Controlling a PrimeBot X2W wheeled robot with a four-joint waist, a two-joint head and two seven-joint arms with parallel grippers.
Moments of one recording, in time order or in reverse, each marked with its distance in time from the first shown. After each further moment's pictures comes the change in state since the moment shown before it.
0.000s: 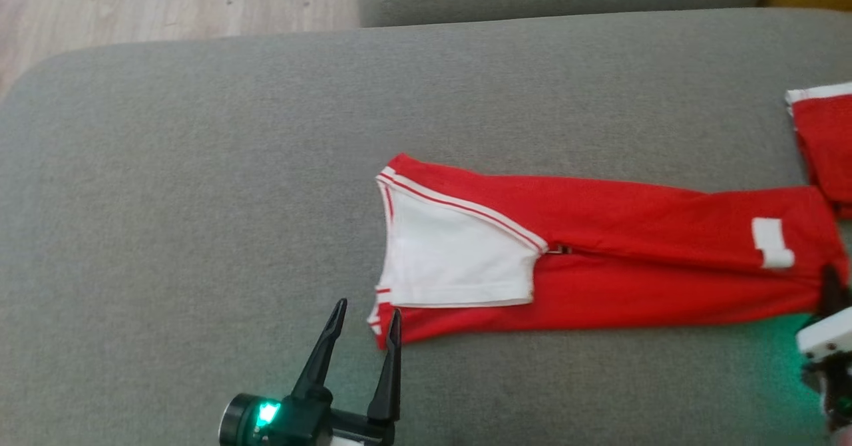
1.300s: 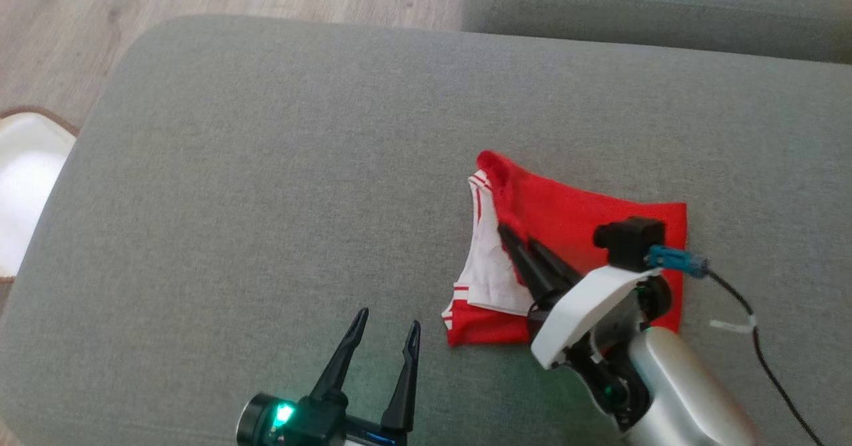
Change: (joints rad) left arm -0.004 -0.030 0.006 0.071 0.022 -0.091 -0.003; right arm -0.040 0.123 0.765 -0.354 -0.011 0.000 0.063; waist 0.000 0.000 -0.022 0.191
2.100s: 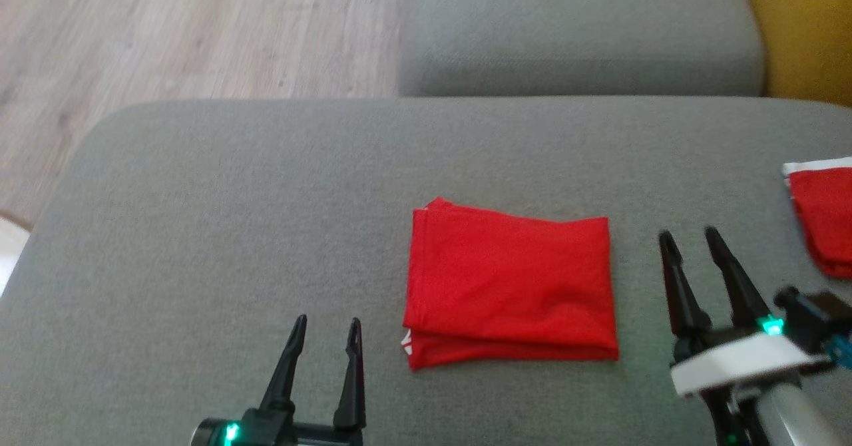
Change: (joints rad) left arm 0.074 -0.009 0.136 -0.051 0.005 0.037 0.000; right arm 0.174 -0.170 -0.207 -0.015 -0.059 0.000 -0.404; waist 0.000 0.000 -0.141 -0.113
